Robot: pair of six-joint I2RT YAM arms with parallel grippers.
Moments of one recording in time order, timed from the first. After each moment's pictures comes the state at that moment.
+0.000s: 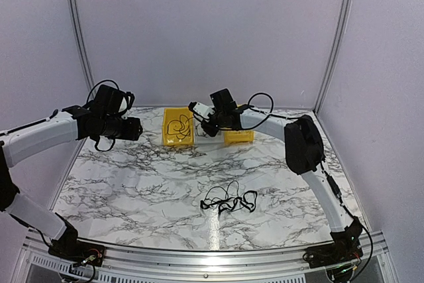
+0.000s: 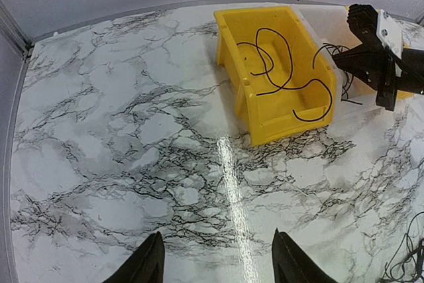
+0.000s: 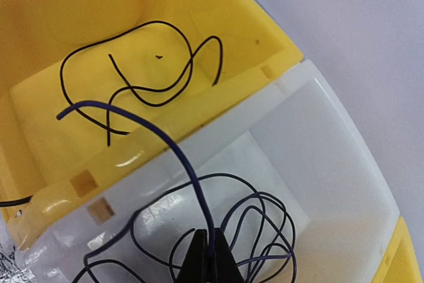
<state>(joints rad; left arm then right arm) -0.47 1.40 1.08 -0.44 -0.17 -0.24 0.63 2.60 2.26 -0.33 -0.06 -0.49</state>
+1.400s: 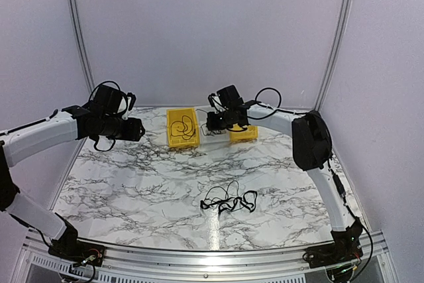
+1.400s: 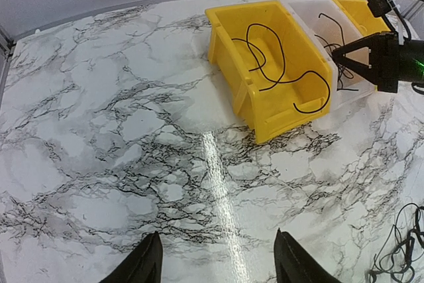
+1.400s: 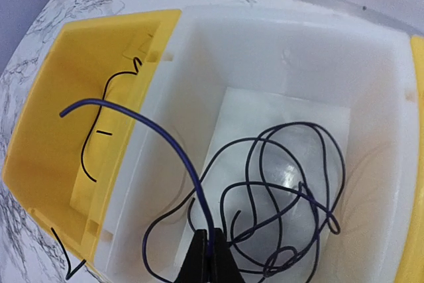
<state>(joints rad) -0.46 1.41 1.07 -0.44 -0.09 -0.24 0.60 2.53 2.18 -0.38 -0.12 0.33</state>
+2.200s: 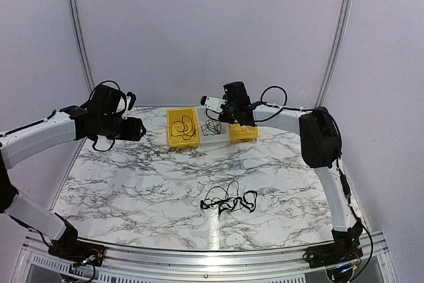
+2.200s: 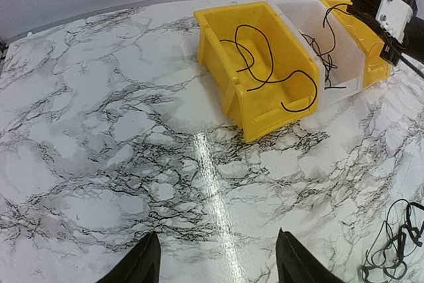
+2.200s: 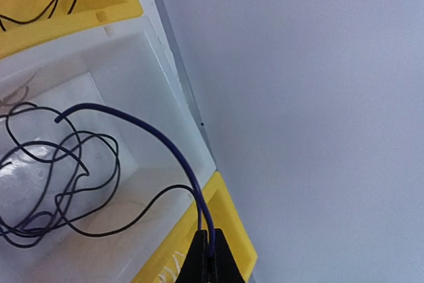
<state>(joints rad) -0.46 1.39 1.07 -0.44 -0.05 -0.24 0.59 2.40 2.00 -0.09 0.25 -0.93</state>
